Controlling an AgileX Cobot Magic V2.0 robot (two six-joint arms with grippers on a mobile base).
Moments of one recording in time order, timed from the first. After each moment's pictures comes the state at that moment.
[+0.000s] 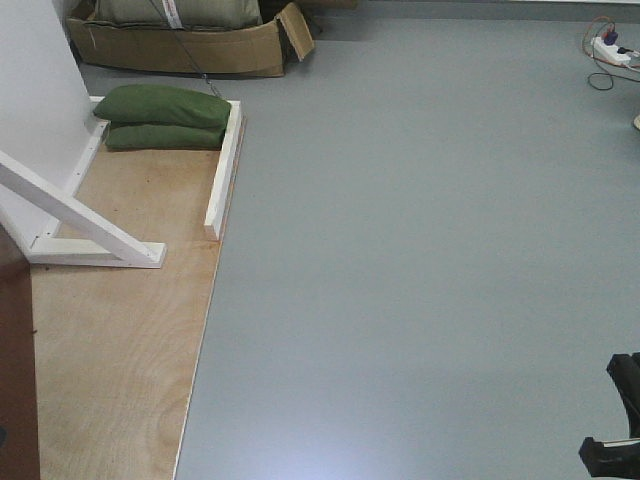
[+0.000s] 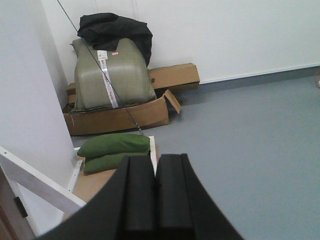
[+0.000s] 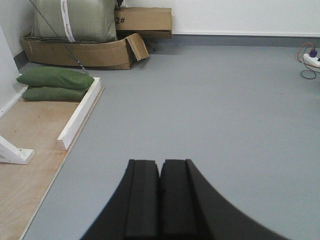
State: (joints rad) left arm -0.10 -0.01 0.03 0.04 0.15 0.01; right arm 0.05 -0.01 0.03 0.07 0.38 -0.06
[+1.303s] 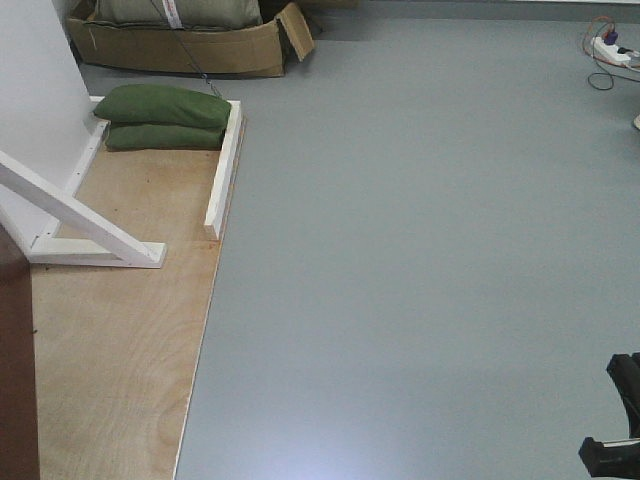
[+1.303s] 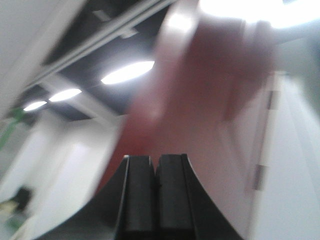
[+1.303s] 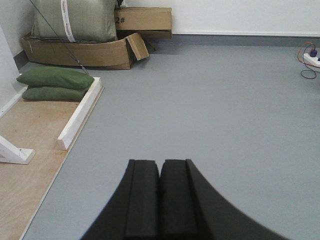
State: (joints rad) left arm -0.03 0.19 -0.37 -0.98 -1.16 0.94; right arm 0.05 -0.01 0.03 0.07 0.38 -0.06
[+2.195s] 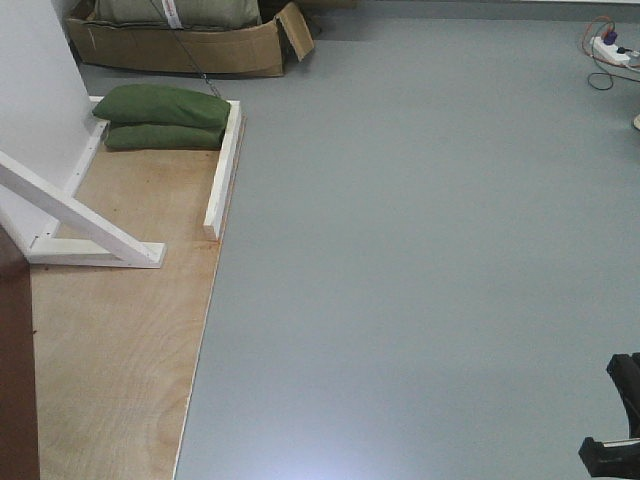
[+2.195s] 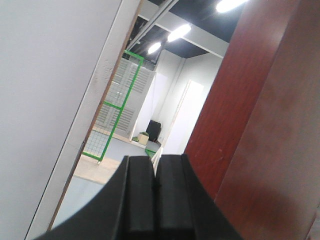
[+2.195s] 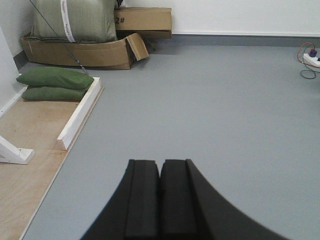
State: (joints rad) left arm 0.10 0.53 -0.77 -1.36 -1.24 1.34; right arm 0.05 -0.01 0.03 0.07 0.38 -0.06
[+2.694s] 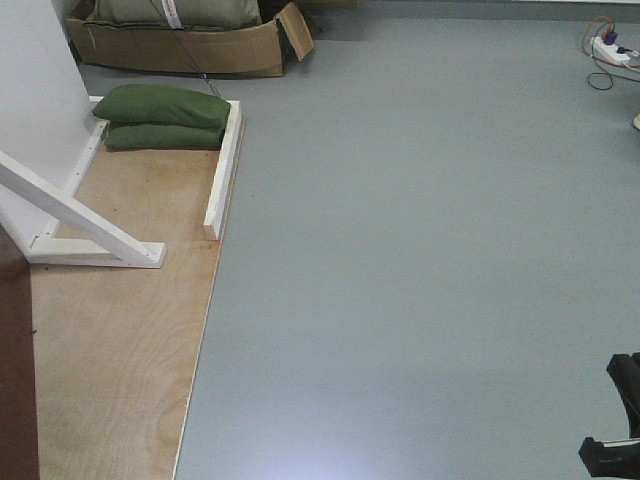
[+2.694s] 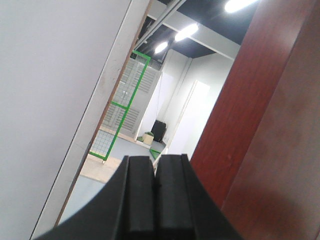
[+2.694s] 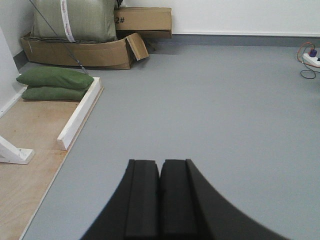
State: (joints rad) left arm 0.12 0.53 -0.78 -1.36 -1.24 1.34; right arm 0.05 -0.01 0.03 0.07 0.38 -0.06
